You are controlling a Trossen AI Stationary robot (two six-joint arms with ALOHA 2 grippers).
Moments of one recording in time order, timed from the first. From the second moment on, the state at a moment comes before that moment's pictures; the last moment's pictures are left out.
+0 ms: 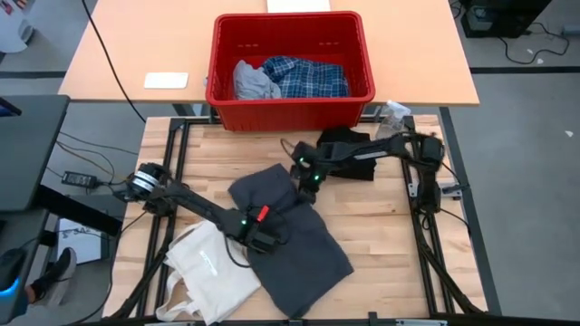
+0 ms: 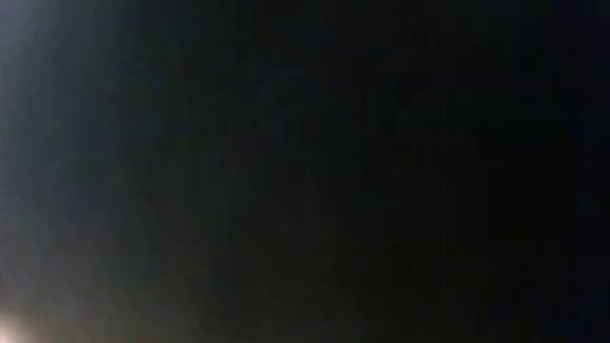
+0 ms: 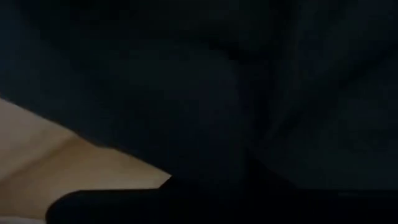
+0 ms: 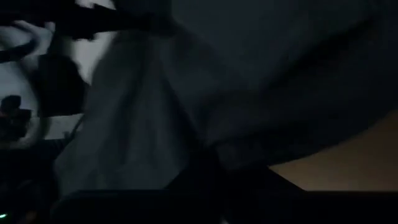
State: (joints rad) left arm -0.38 1.85 1.20 -0.82 -0.31 -1.41; right arm -0.27 1.95 1.19 -0.29 -0.76 0.28
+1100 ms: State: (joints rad) left arm -0.44 1.62 1.30 -0.60 -0.54 -0.60; right arm 0.08 1.24 0.92 -0.51 0.03 0.36
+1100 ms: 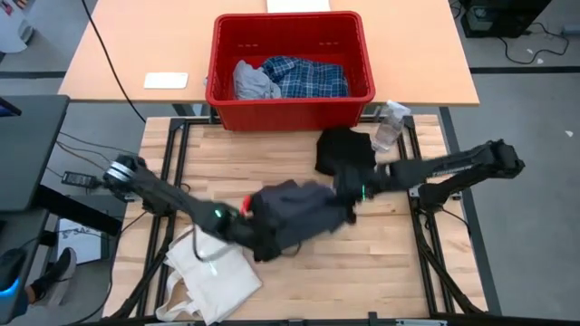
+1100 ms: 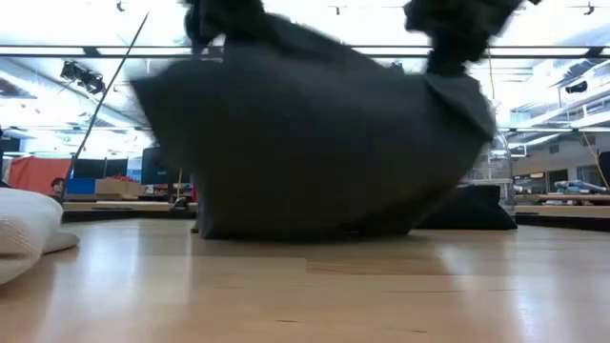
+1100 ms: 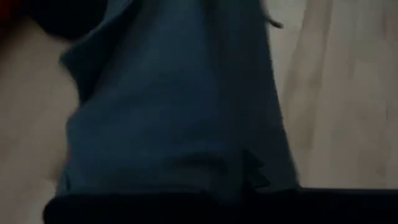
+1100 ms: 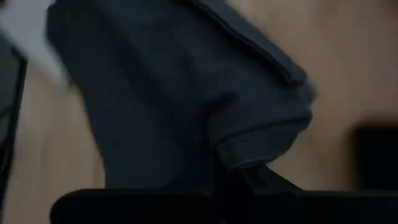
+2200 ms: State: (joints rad) left arm -0.55 1.79 1.28 -0.46 -0.24 -1.04; right arm 0.19 1.26 0.66 -0.35 -0.37 0.60
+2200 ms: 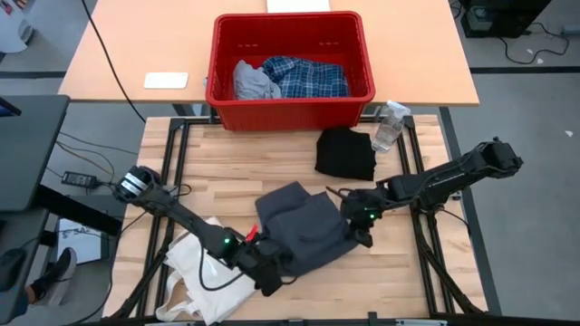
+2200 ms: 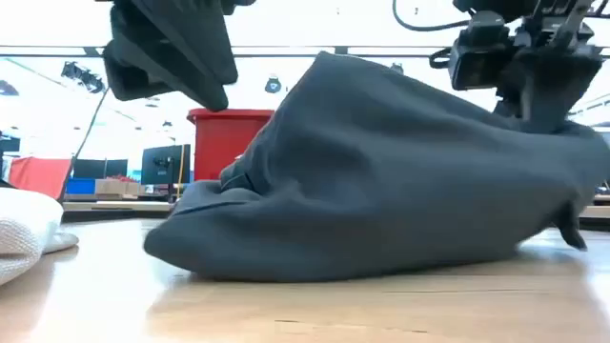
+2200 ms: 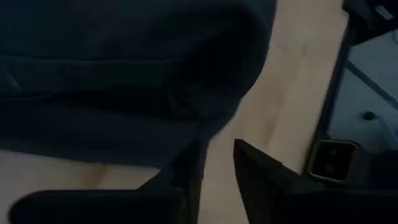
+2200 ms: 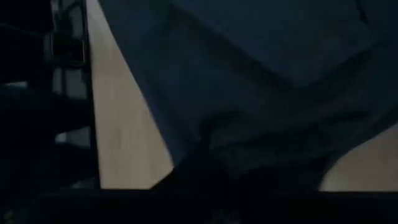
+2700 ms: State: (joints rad) left arm -0.47 1.70 1.27 -0.60 -0.34 -1.38; right arm 0.07 1.19 0.69 -0.33 -0.39 0.86
